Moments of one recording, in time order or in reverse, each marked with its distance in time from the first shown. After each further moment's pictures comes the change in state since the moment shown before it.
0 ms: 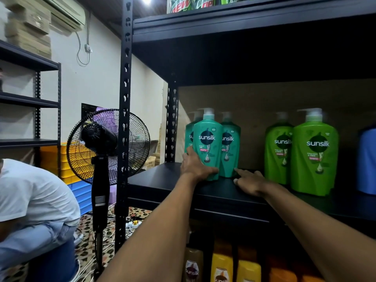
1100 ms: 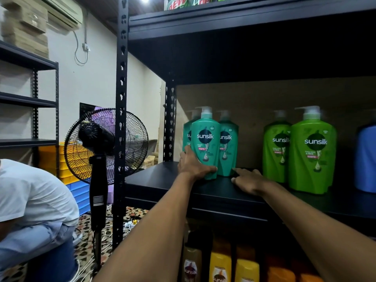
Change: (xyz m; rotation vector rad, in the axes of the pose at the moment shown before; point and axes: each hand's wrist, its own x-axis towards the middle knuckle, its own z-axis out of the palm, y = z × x) left_hand 0.014 -0.013 0.006 0.025 0.020 0.030; right_hand 0.001 0.001 0.000 0.007 0.018 0.014
